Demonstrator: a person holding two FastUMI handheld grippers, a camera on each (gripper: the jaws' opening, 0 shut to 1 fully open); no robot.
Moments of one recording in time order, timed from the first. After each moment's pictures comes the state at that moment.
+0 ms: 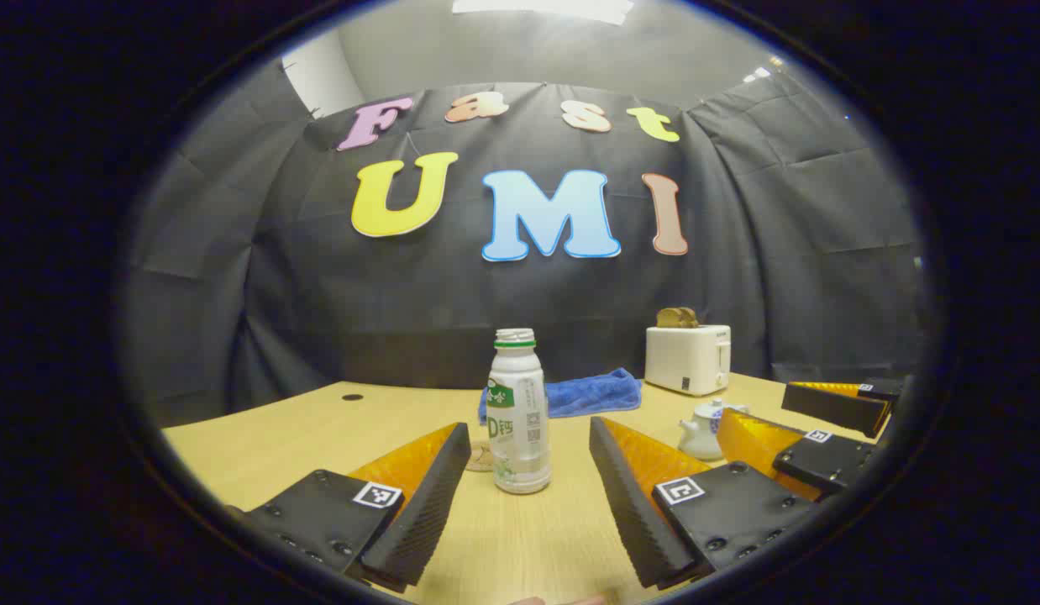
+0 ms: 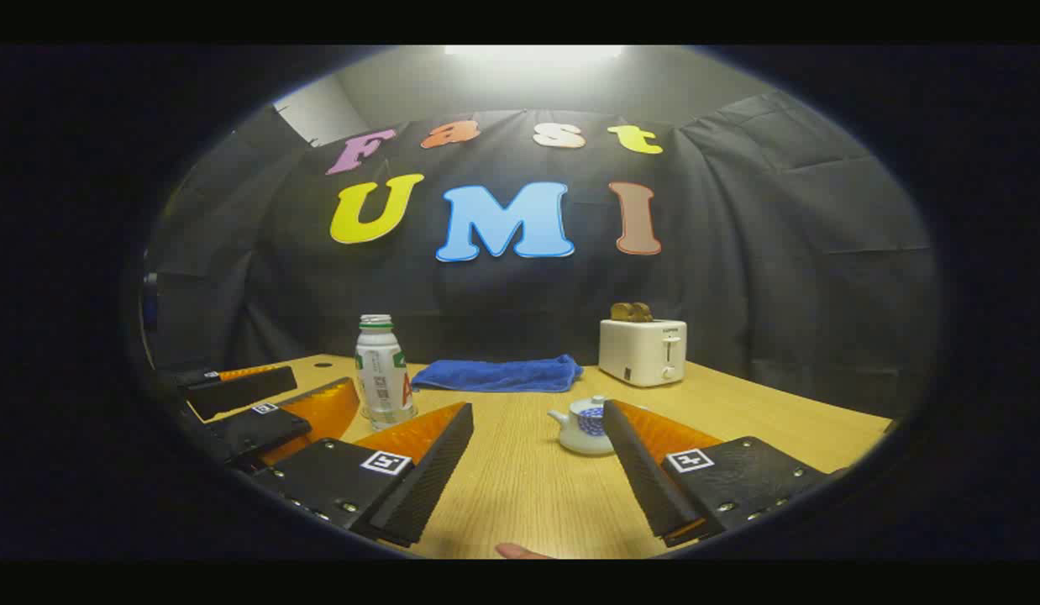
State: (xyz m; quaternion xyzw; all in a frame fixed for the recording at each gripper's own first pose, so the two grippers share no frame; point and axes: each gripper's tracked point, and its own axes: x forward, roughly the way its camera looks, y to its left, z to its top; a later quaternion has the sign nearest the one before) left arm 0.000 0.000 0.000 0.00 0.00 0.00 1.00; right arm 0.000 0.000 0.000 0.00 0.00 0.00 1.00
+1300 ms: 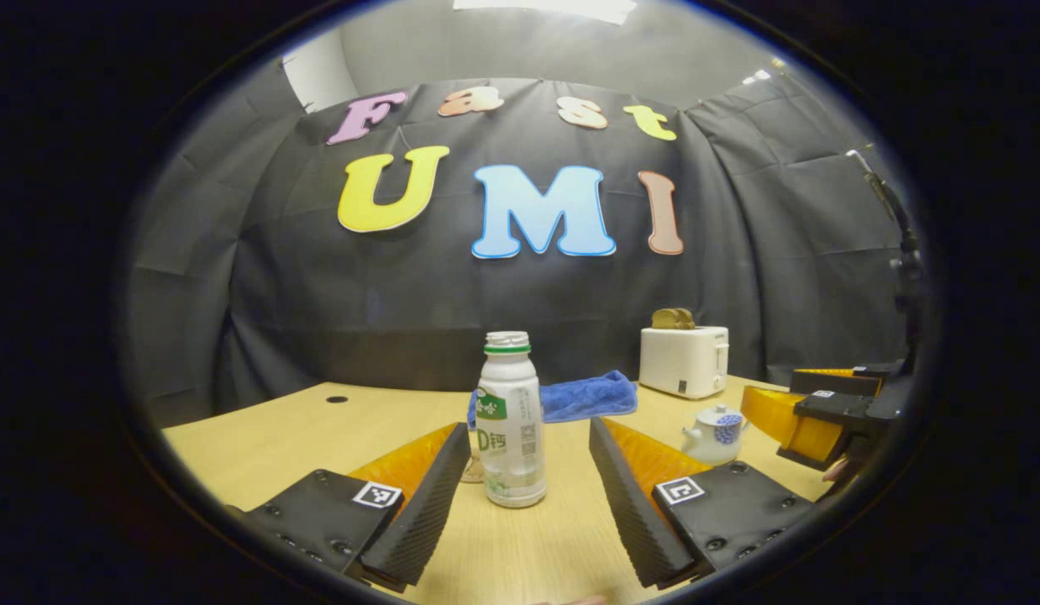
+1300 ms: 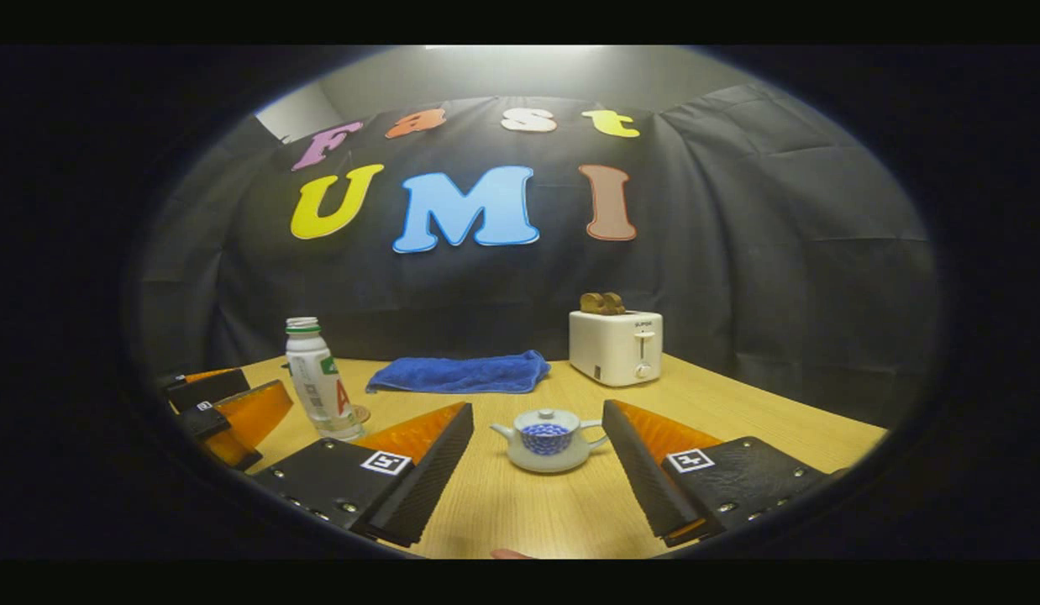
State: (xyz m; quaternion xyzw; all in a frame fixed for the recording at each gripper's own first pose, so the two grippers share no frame) left arm 0.030 0.001 0.009 0.00 0.00 -0.02 1.00; right arm 0.050 -0.056 -0.004 0.01 0.04 -0.04 1.00
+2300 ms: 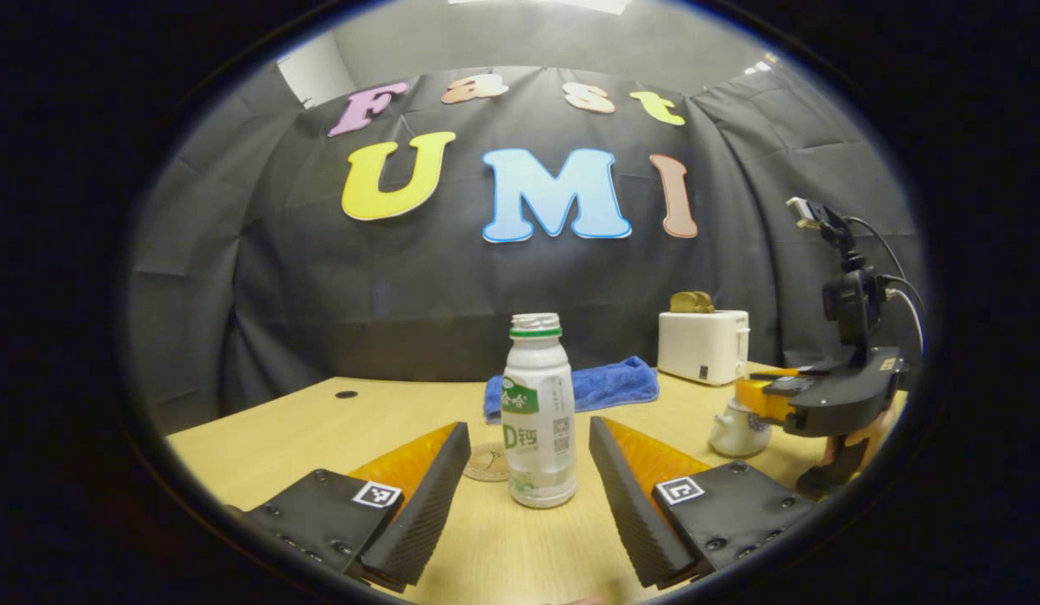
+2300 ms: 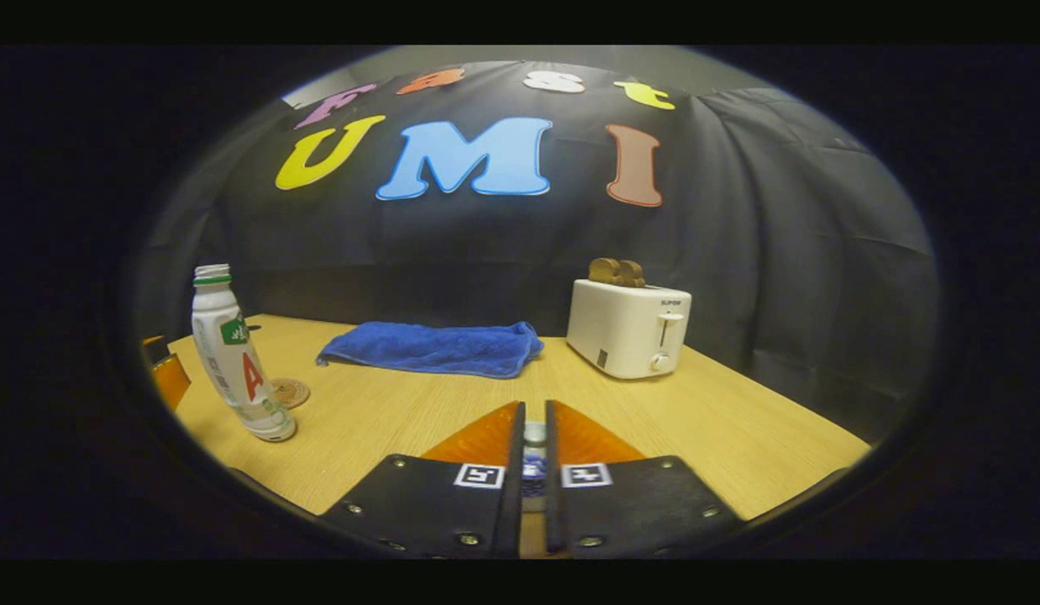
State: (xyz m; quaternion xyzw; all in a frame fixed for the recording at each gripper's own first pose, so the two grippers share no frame) left arm 0.049 0.029 -0.006 0.01 0.02 0.00 1.00; right arm 0.134 -0.065 -0.039 -0.04 0.11 -0.04 0.99
